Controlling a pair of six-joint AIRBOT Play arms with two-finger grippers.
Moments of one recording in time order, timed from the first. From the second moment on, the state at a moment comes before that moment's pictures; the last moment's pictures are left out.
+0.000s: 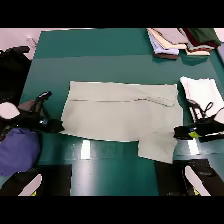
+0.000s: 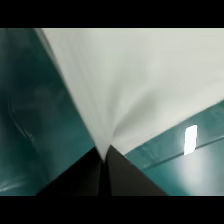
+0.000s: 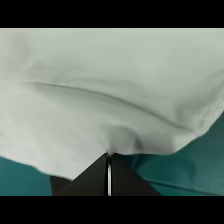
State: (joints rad) left arm -0.05 -0.79 0.67 1.15 -1.31 -1.43; right arm -0.19 -0.67 0.59 -1.32 1.49 1.41
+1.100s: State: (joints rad) left arm -0.05 -1.36 1.14 1.25 -1.02 -1.44; right arm -0.07 -1.48 1.47 -1.29 1.35 1.37
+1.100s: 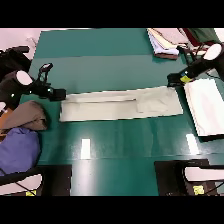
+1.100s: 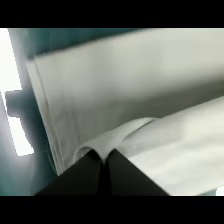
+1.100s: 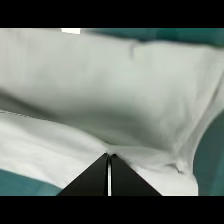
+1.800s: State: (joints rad) left arm -0.15 -1.42 1.34 1.14 -1.13 -1.47; right arm -0.42 -1.64 1.43 -0.99 1.45 1.18
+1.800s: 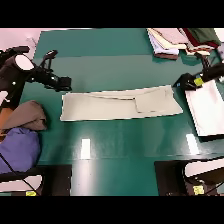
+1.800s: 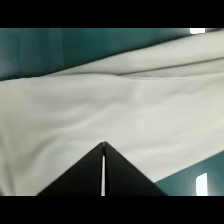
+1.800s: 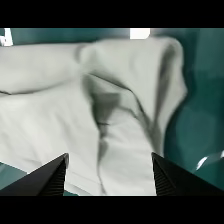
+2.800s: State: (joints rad) left arm -0.57 -1.80 1.60 1.04 -0.84 -1.57; right arm -0.23 -1.59 1.50 -0.88 1.46 1.08
